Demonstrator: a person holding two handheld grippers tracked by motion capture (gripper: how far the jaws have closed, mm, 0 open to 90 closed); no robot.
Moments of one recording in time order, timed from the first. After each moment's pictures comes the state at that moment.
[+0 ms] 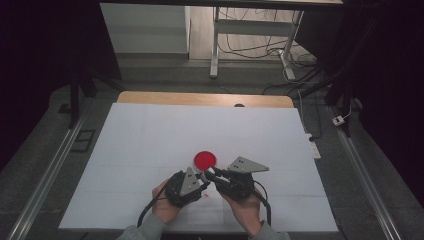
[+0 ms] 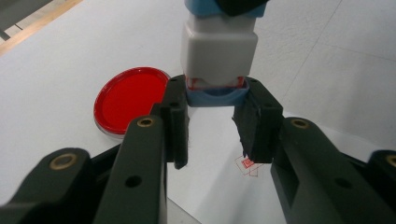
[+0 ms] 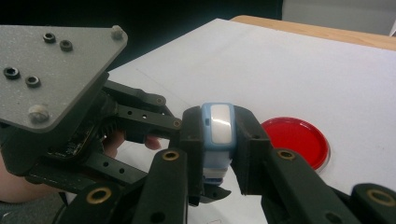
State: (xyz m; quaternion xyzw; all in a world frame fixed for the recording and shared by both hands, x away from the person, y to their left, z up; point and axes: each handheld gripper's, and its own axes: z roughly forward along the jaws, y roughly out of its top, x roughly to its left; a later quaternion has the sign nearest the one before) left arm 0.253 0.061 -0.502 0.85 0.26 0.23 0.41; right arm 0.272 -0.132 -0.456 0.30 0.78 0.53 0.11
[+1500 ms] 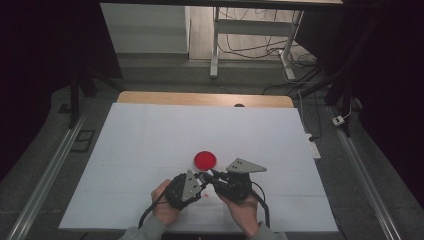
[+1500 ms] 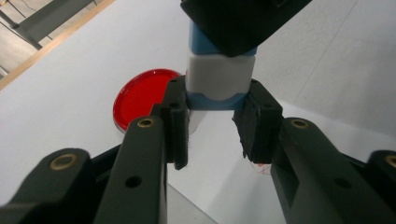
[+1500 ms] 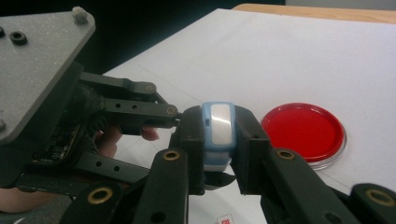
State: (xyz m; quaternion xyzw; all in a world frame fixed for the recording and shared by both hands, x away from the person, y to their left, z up) left arm 0.246 0.061 -0.503 0.84 0.25 0.27 0.40; right arm 0.274 -0.129 -0.467 0.33 0.78 0.53 0.08
